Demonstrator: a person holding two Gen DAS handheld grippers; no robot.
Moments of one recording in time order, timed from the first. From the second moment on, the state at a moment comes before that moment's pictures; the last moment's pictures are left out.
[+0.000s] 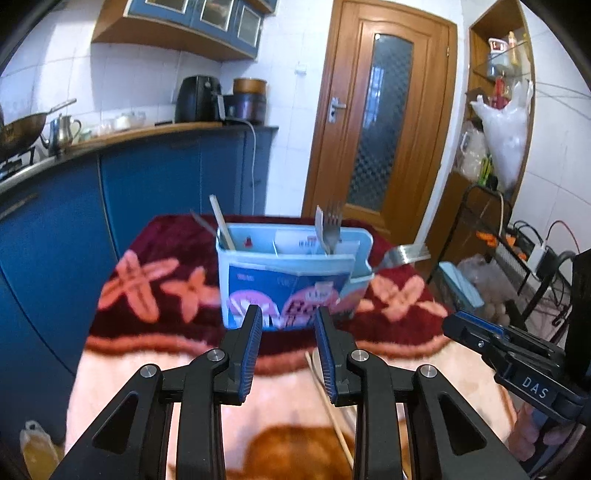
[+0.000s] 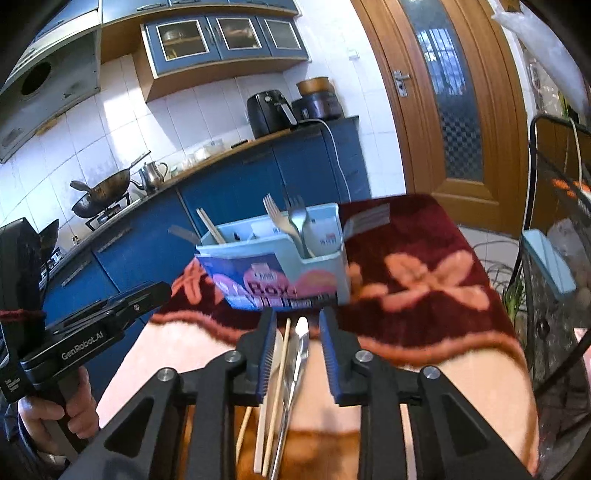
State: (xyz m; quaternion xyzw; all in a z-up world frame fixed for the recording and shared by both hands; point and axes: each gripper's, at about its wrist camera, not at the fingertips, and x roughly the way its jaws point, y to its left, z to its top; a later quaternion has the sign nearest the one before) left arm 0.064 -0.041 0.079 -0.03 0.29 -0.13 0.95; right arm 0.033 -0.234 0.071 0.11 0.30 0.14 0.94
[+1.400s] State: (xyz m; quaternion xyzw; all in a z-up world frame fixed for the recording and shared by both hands) left arm 0.117 -0.111 -0.021 0.03 0.48 -0.14 0.86; right arm 0.038 -0.287 0.016 0.17 0.35 0.11 0.92
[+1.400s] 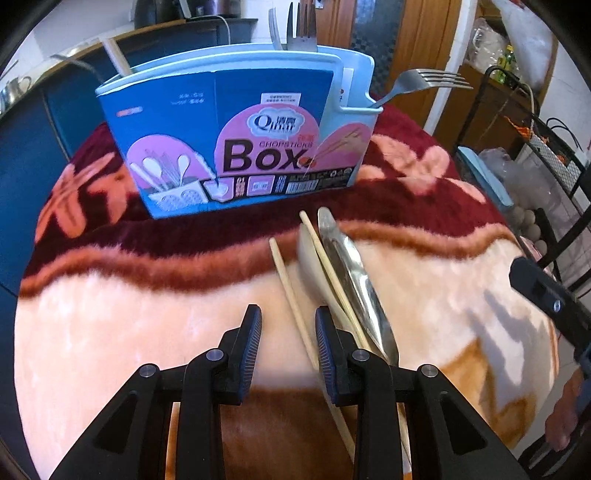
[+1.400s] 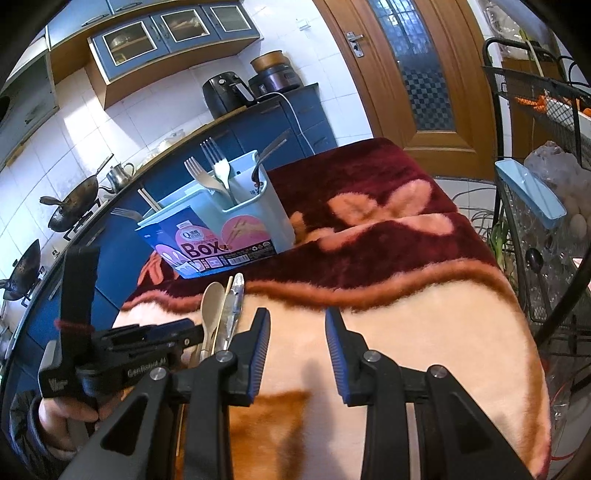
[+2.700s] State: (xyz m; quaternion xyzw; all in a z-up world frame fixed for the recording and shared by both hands) left arm 0.090 -0.006 0.035 -0.10 0.34 -0.13 0.92; right arm 0.079 -0.213 -0.017 0.15 0.46 0.19 0.85
